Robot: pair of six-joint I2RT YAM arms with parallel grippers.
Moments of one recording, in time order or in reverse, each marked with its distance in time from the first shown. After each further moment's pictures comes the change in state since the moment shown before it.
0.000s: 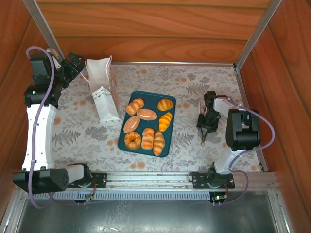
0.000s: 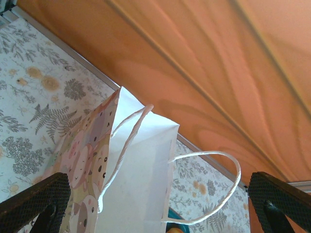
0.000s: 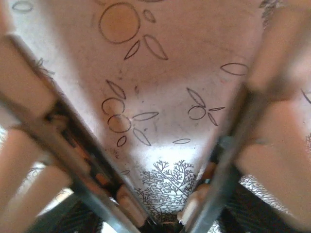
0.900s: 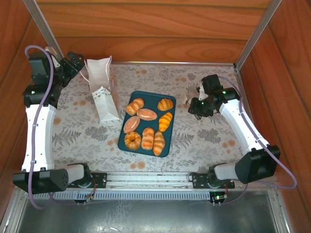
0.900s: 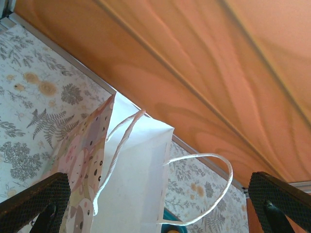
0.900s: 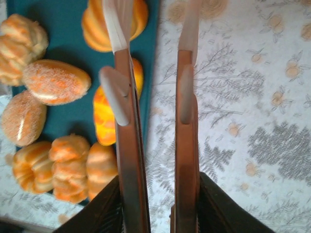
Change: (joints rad) left arm 0.000 0.000 0.023 -0.001 -0.001 0.011; right arm 0.235 -0.412 0.253 -0.200 -0.203 0.078
